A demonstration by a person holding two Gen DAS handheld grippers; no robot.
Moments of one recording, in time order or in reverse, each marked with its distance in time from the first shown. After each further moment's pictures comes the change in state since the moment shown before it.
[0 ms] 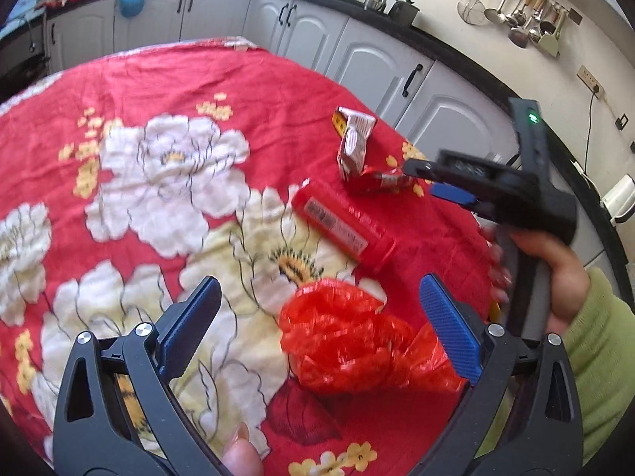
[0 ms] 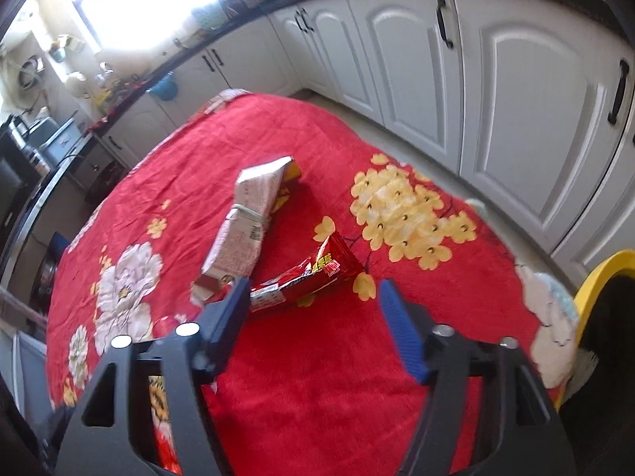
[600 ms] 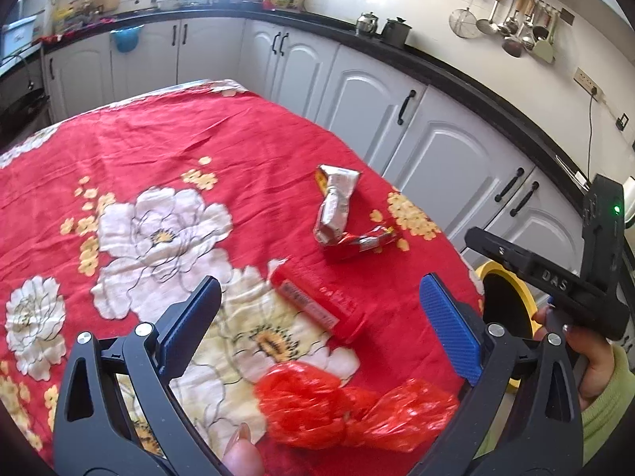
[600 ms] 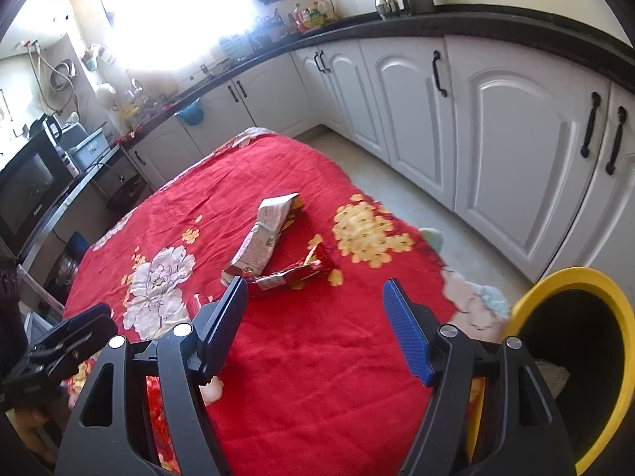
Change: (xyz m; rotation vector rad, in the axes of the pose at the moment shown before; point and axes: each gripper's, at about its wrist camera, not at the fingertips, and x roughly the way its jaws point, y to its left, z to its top) left arm -0.012 -0.030 0.052 0.054 -0.088 0.051; right arm -0.092 -0.014 -0.019 -0.093 -0.138 0.059
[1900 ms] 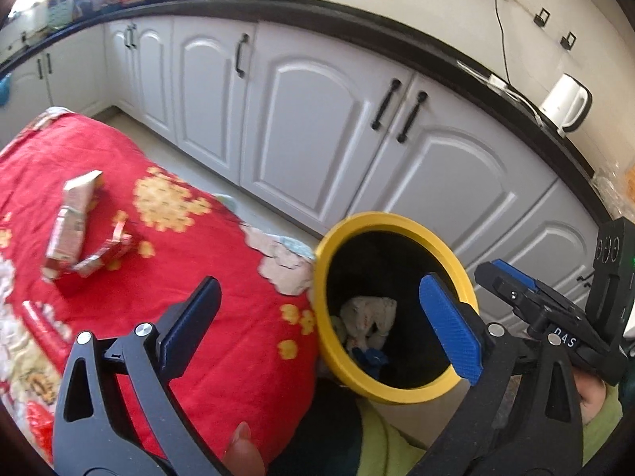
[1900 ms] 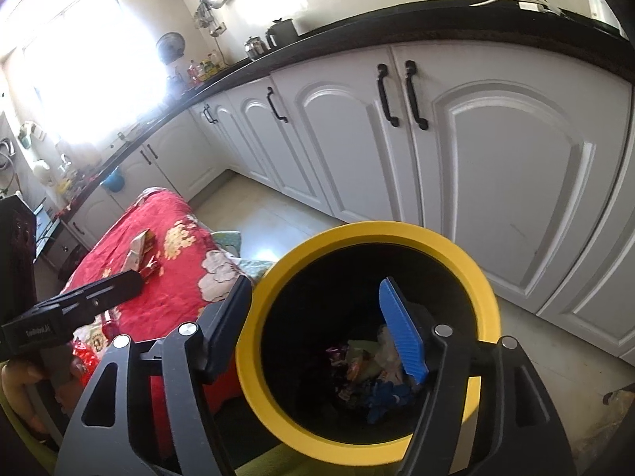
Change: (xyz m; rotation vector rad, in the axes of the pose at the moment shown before) left arm 0.082 -0.225 -0.017 0.284 0.141 -0.236; right arm -0.149 -0.184 -0.083 0.227 -0.159 -0.218
